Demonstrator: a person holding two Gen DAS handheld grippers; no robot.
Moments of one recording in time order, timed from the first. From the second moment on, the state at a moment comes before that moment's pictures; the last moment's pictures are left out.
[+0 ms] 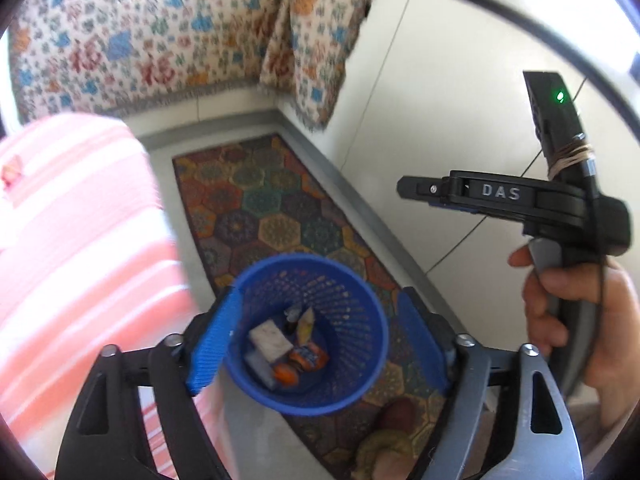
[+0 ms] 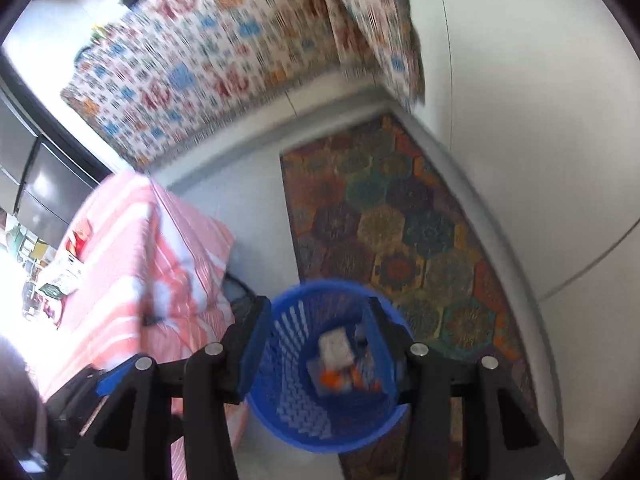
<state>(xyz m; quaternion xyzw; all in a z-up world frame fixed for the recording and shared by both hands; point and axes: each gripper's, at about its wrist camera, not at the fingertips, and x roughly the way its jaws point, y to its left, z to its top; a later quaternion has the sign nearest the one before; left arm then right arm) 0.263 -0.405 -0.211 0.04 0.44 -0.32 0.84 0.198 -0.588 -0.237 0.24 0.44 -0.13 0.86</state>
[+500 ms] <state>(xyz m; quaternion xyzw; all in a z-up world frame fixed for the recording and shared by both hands) 0.227 -0.190 -0.218 0.04 0.46 -0.11 0.88 0.211 -0.422 -0.164 0.09 0.34 -0.03 0.93</state>
